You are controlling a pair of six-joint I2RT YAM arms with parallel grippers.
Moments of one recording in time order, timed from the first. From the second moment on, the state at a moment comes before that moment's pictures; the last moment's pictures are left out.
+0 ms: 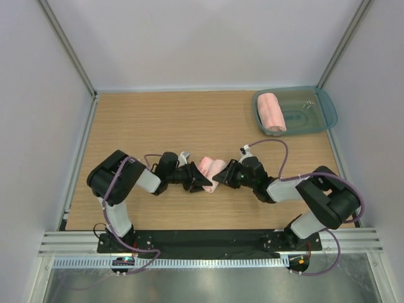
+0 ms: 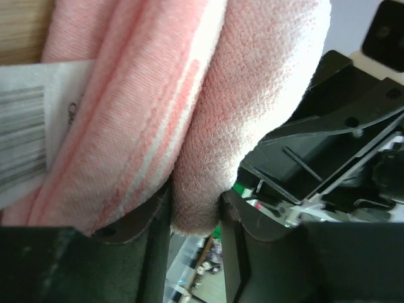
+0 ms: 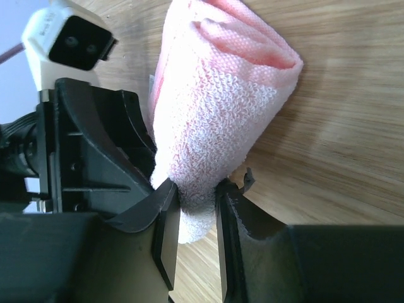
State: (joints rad) left arm -0.57 1.85 0.51 0.77 0.71 -1.28; right arm 0.63 1.53 0.36 0.65 -0.20 1.00
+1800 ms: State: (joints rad) left arm -1.32 1.75 0.92 -0.13 -0.75 -0.39; right arm 0.67 1.45 0.65 -0.06 -0.22 0.93
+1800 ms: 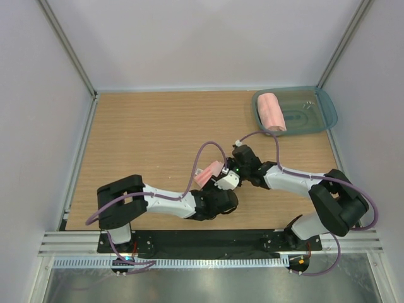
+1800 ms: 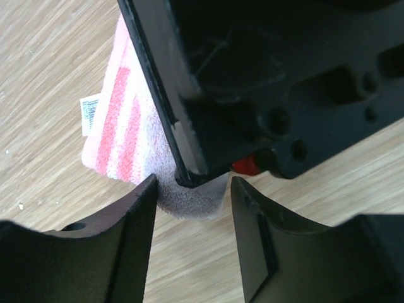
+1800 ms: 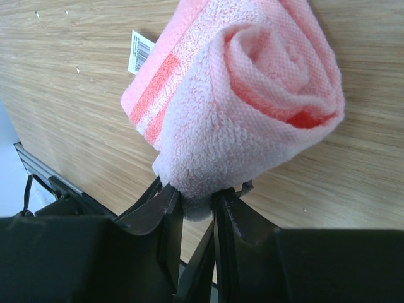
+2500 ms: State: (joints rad) left arm -1.21 1.71 0.88 -0.03 -0.60 -0.39; right arm 0.58 1.47 0.83 -0.29 -0.25 0.79
